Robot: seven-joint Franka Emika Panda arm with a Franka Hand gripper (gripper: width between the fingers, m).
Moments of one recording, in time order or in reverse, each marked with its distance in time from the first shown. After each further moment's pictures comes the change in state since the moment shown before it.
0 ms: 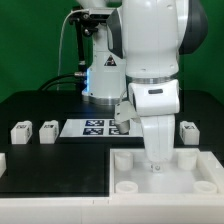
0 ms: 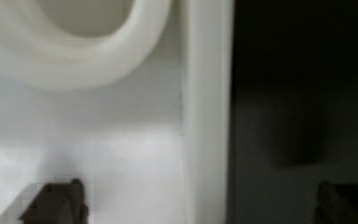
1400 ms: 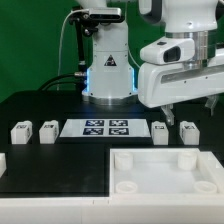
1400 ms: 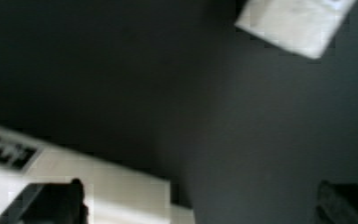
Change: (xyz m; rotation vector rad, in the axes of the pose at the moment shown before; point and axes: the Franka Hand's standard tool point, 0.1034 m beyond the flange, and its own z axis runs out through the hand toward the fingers) arm 0.083 -0.056 -0.045 -0.039 0.030 1.281
